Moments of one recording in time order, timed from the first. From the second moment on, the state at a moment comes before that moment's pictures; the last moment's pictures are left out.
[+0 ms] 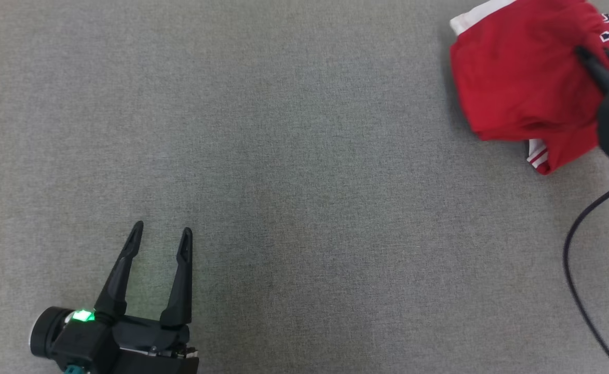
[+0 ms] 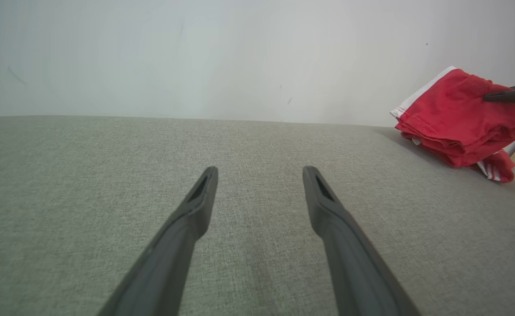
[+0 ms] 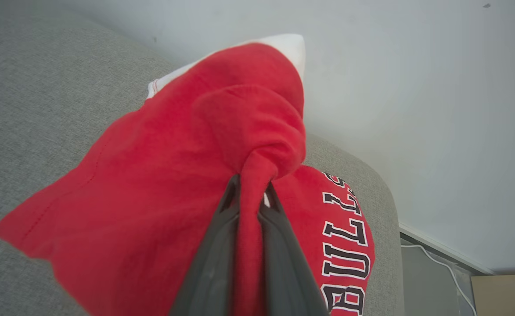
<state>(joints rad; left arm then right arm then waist) -0.15 0.06 -0.09 -0.17 -0.08 -0.03 -0.26 -1.24 -0.82 1.28 0.67 0.84 0.13 0.02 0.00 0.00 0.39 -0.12</state>
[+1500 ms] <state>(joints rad) -0.16 0.09 -0.08 -0.19 -0.08 -0.01 -0.26 -1.38 -0.90 1.25 0.79 0.71 0.13 -0.01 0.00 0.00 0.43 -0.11</state>
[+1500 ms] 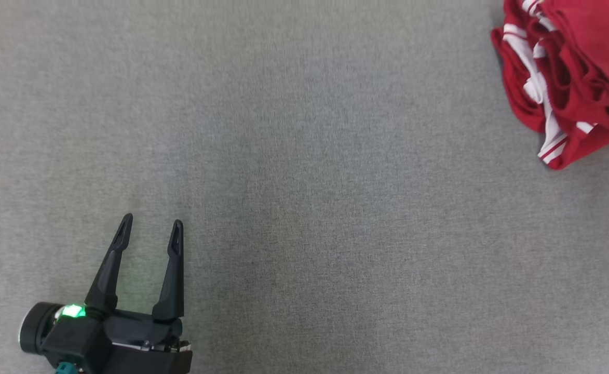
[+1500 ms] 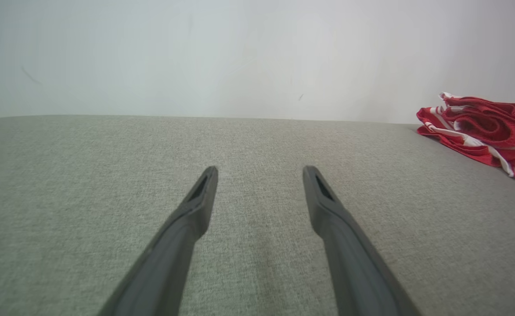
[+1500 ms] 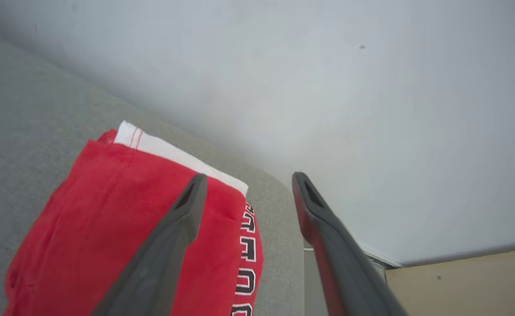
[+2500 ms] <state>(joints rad) 0.00 0.05 -0.05 -0.14 -0.14 0.02 -0.26 -0.61 -0.43 0.31 0.43 0.33 0.13 -0.26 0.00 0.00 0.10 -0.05</state>
